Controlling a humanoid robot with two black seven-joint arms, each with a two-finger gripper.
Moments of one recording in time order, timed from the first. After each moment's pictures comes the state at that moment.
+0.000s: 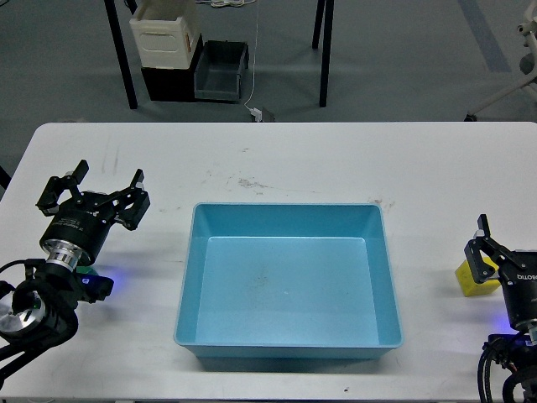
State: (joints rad) left arm -0.32 0.64 -0.56 -1.46 -0.92 -0.49 -0.49; right arm -0.25 0.00 1.54 1.47 0.15 0.38 0.06
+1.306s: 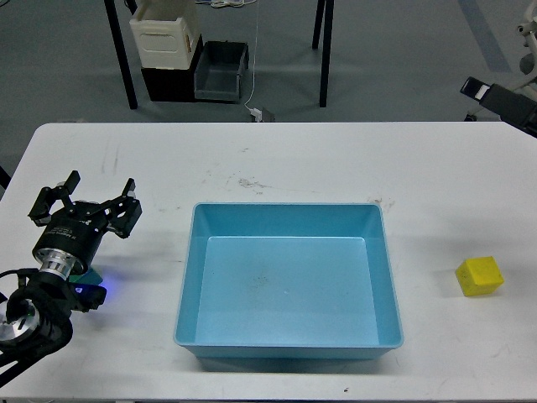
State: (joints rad) left arm -0.28 0.65 -0.58 -1.45 -0.93 -0.49 -0.49; right arm 0.63 -0.98 0.80 1.50 -1.59 0.25 0.35
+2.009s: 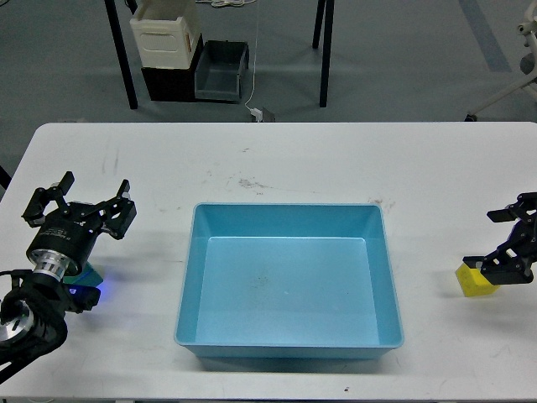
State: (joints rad) left arm -0.27 0.67 -0.58 -1.45 -0.93 -0.49 -0.49; right arm 0.98 -1.03 0.14 1.47 -2.18 0.33 0.49
